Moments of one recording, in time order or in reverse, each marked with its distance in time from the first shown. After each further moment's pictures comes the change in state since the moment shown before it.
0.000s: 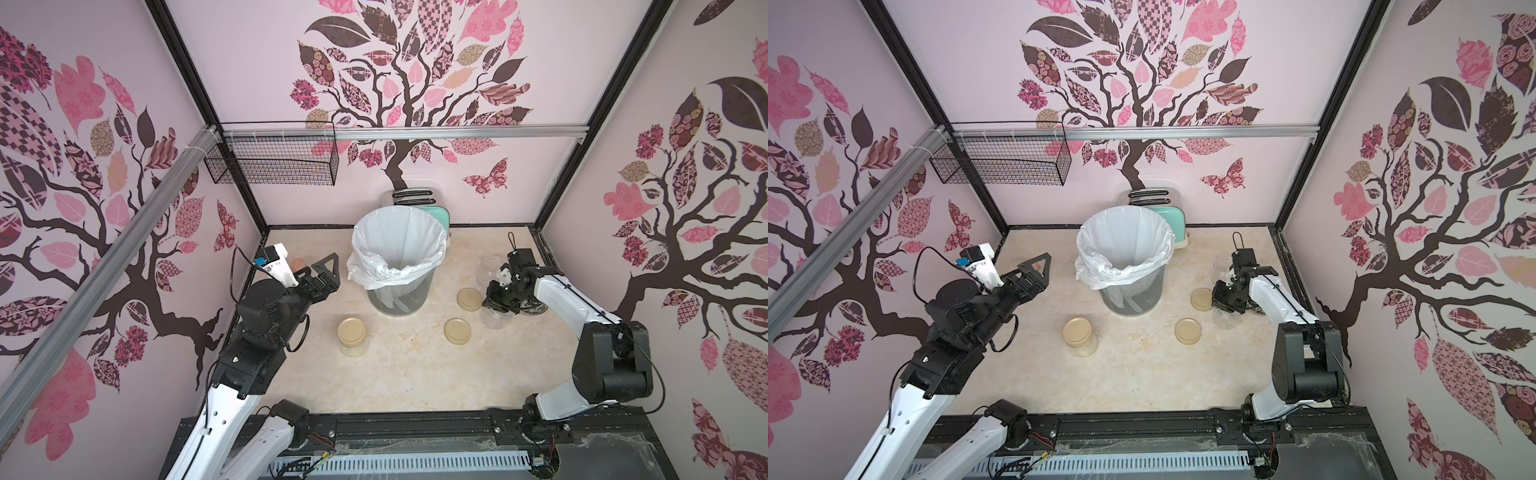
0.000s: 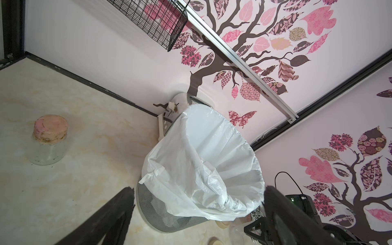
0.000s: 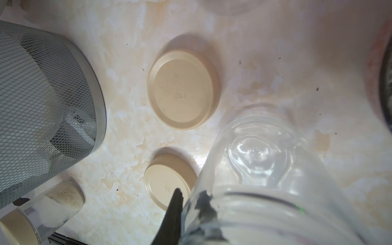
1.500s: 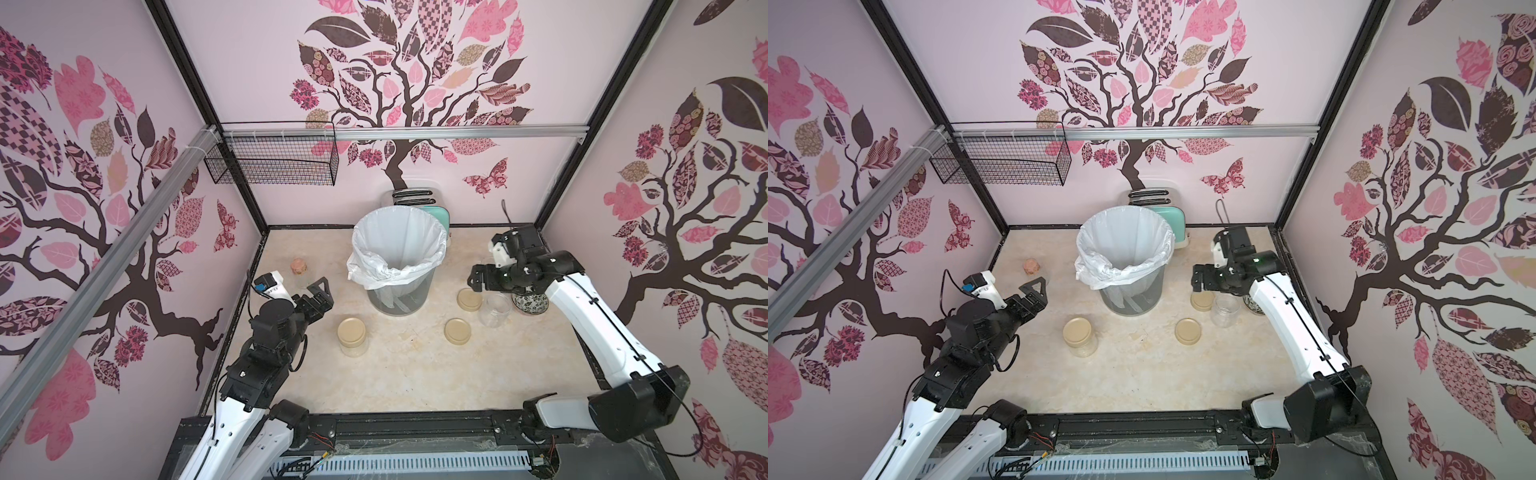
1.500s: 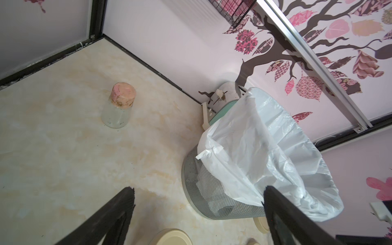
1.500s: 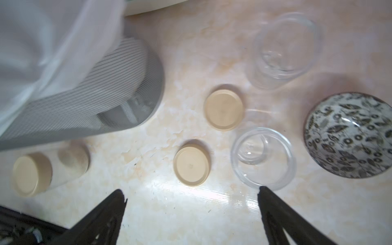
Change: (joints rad) left arm 0.004 -0.128 -0.216 -0.102 -0.188 -0.061; right arm 0.319 -0.209 0.306 -0.243 0.196 -0.166
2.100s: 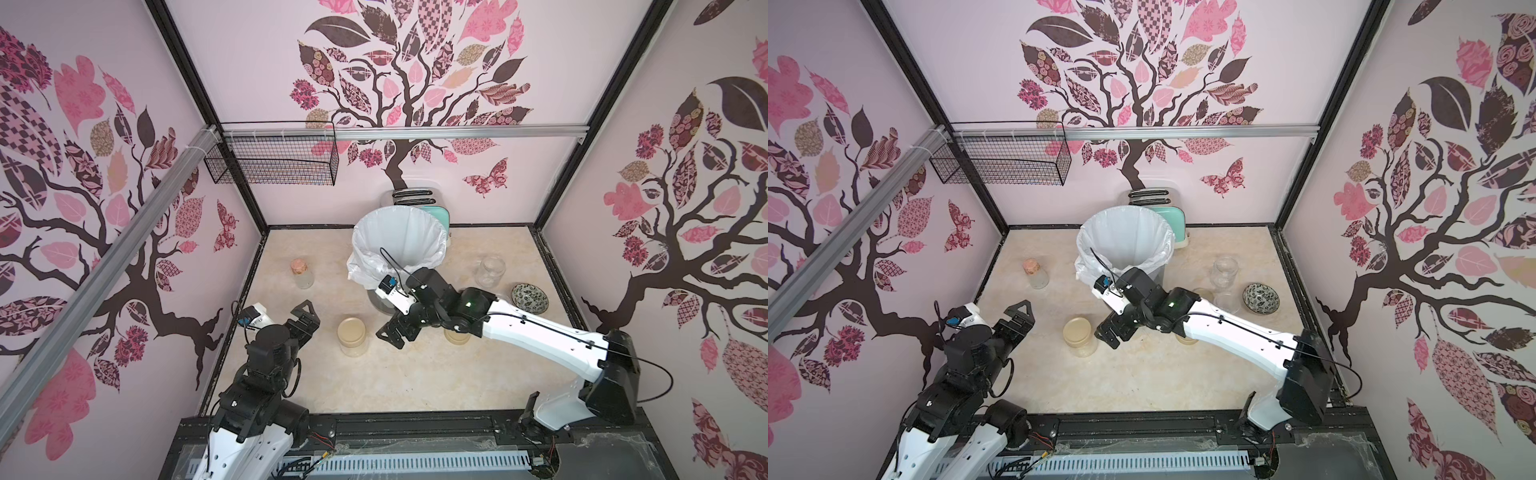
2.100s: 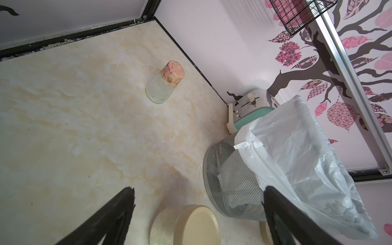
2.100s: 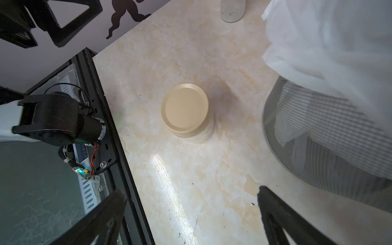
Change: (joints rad) left arm 0.008 -0.202 -0.119 -0.179 -0.092 -0.203; right arm 0.624 0.198 -0.089 0.506 -0.095 -0.161
